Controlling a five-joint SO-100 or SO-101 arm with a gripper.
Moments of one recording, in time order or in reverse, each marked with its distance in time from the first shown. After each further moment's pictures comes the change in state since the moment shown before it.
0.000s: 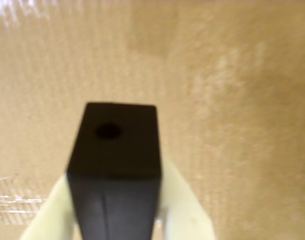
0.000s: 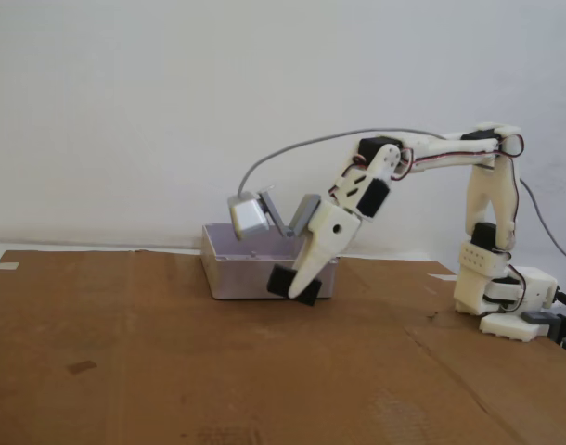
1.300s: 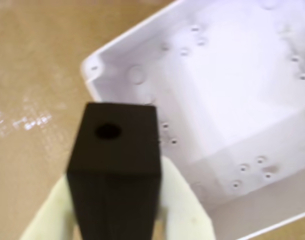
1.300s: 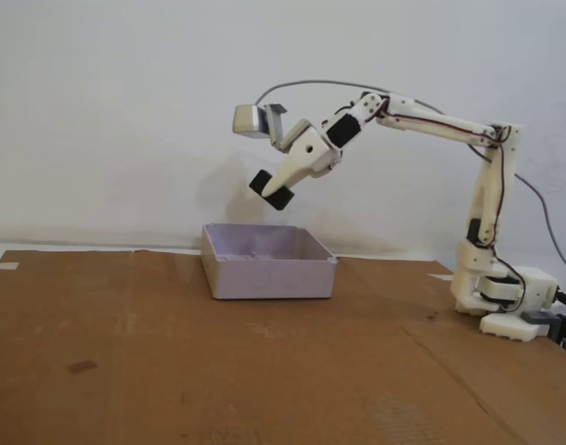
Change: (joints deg) arm 29.2 13.5 0.1 0.1 -4.7
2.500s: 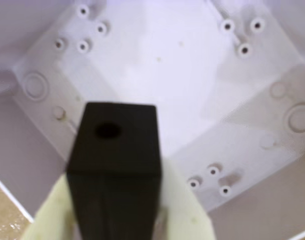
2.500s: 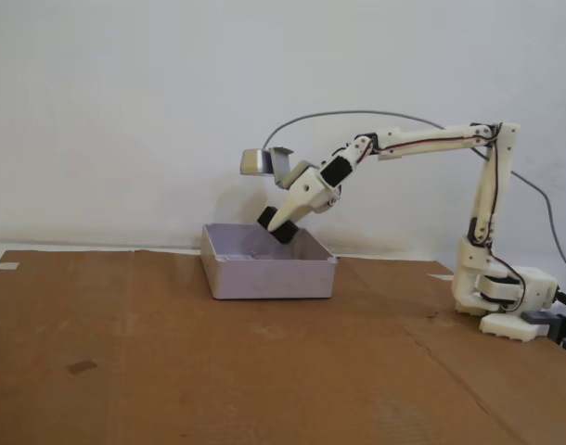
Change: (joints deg) arm 8.0 0.1 21.4 -19.2 0.0
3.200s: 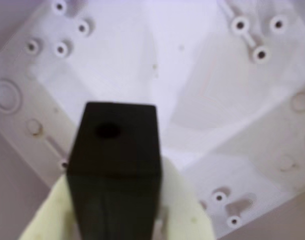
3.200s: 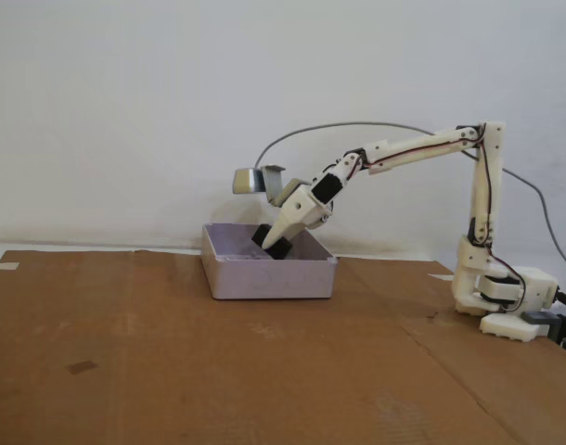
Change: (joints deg) arm 0.0 -8.2 0.0 -5.1 0.0
